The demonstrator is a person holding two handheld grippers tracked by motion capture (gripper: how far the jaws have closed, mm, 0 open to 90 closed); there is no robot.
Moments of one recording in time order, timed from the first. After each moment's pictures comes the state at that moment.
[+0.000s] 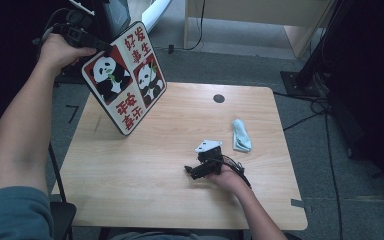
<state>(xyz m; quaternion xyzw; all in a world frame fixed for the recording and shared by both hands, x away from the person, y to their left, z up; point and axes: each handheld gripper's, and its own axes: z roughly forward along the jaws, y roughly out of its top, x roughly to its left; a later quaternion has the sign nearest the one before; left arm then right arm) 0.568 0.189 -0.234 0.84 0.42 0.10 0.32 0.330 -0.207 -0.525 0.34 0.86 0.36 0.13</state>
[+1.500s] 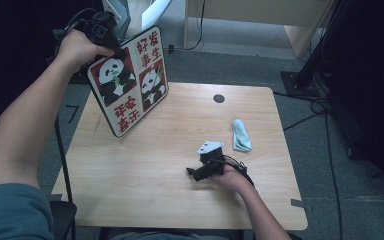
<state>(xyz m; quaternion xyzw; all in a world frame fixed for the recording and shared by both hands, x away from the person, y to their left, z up) 0.557 0.124 -0.217 0.87 0.45 0.02 0.22 0.329 -0.215 -0.525 0.31 0.87 0.37 0.12</state>
